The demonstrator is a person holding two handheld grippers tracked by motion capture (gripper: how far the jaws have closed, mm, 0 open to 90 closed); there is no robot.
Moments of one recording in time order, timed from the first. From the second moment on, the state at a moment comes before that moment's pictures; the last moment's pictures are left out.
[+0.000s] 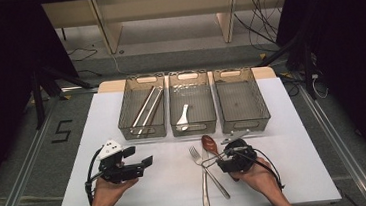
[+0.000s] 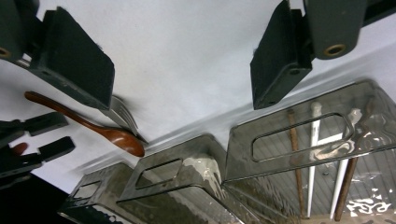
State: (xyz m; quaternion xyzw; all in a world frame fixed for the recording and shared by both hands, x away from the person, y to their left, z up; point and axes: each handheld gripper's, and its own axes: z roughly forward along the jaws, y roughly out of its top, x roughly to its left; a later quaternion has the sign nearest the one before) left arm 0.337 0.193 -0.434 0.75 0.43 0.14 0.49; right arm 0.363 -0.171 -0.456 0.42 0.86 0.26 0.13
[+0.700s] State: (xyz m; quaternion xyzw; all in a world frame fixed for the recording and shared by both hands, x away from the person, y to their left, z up) left arm 0.327 0.198 -0.444 0.75 0.43 0.15 0.48; right arm 0.385 -0.161 -0.463 0.41 0.88 0.21 0.10
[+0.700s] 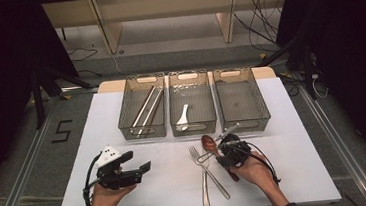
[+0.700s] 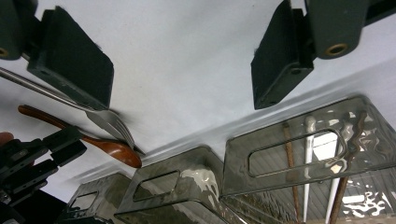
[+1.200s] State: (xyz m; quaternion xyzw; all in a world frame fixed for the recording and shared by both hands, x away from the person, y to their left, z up) left arm 0.327 0.196 -0.444 0.75 0.42 0.15 0.48; right arm 0.388 -0.155 -0.464 0.41 0.89 0.19 0.09
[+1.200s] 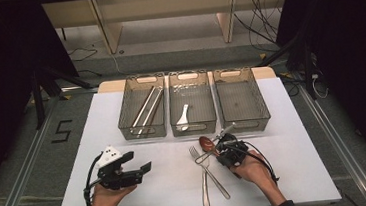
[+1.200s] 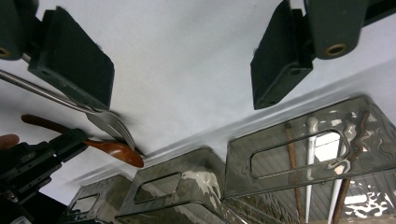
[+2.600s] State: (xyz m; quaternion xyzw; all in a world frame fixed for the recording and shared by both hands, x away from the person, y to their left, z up) left arm 0.327 0.207 -0.445 0.73 0.43 0.15 0.50; right arm 0.398 -0.157 -0.399 0.37 0.87 0.29 0.12
